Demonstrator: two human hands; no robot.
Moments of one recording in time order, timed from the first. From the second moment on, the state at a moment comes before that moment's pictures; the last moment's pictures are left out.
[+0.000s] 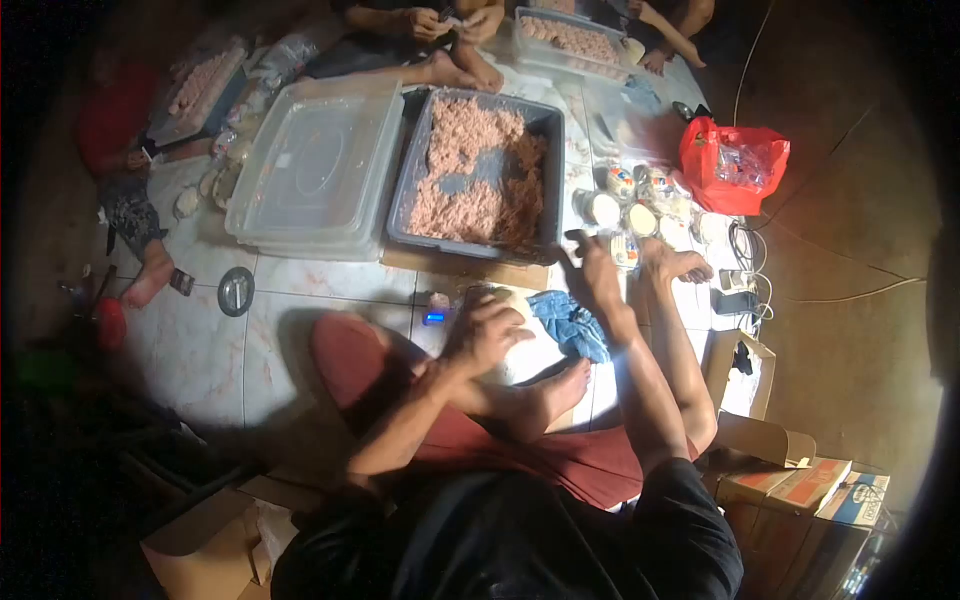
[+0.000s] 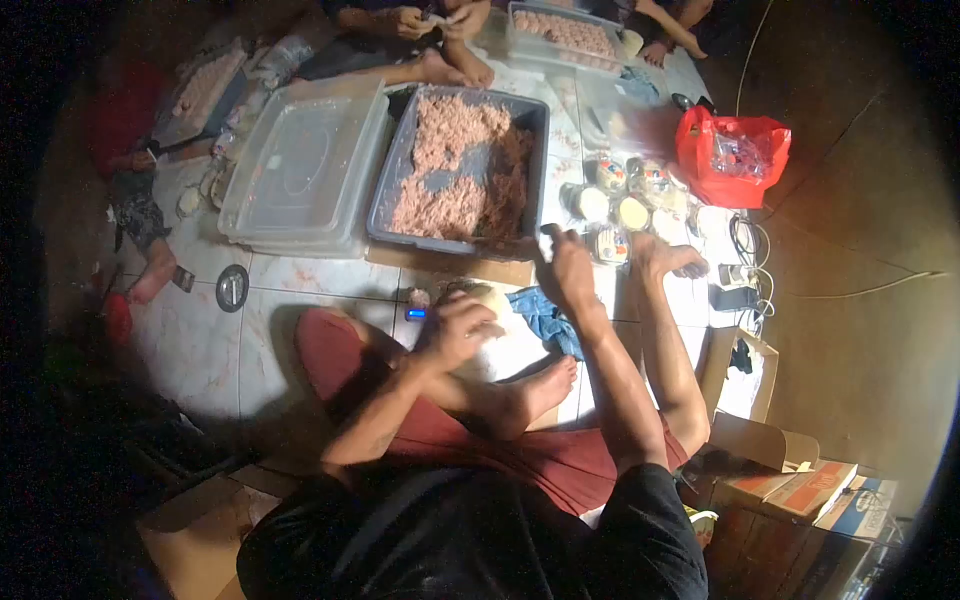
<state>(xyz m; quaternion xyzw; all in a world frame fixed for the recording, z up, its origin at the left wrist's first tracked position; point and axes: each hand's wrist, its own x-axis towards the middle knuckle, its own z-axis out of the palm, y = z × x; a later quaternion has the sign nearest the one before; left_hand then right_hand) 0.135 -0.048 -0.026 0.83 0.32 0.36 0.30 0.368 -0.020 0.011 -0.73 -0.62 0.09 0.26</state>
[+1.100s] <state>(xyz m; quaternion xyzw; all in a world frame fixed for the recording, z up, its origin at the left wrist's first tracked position) 0.107 0.022 -0.106 0.47 0.40 0.30 0.73 0.316 0.124 -0.029 -0.51 -0.85 -0.09 0.10</state>
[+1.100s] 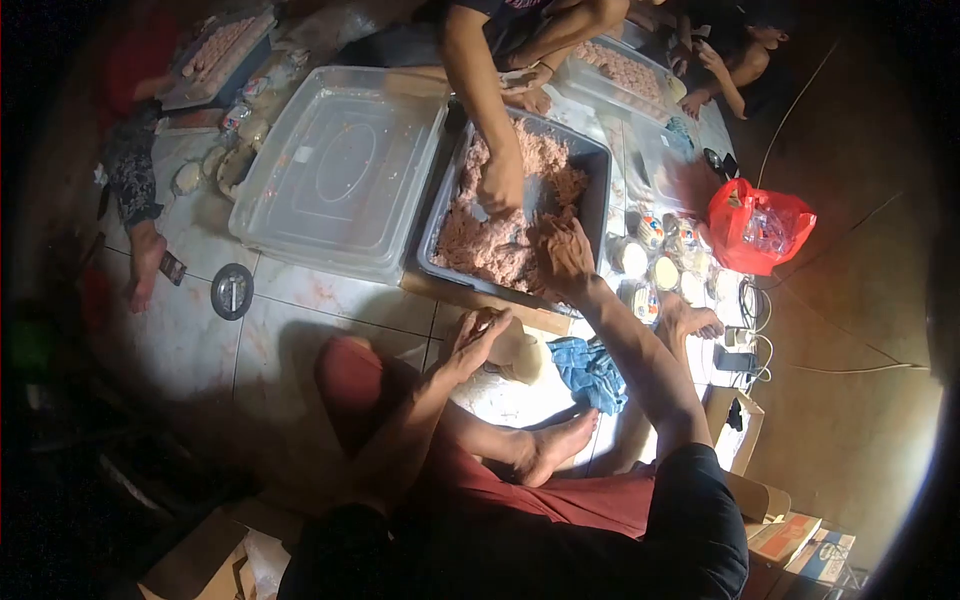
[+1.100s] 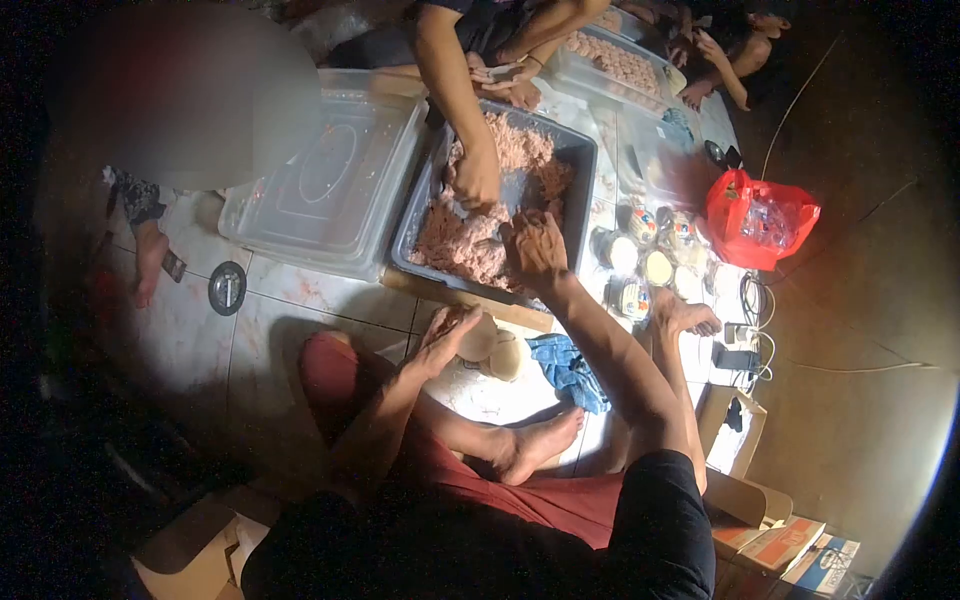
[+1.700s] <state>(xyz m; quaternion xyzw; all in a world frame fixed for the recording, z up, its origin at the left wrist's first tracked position) 0.105 0.036 -0.110 0.42 0.60 0.32 0.61 0.300 0.147 -0.028 -0.48 -0.88 -0.01 -0.04</state>
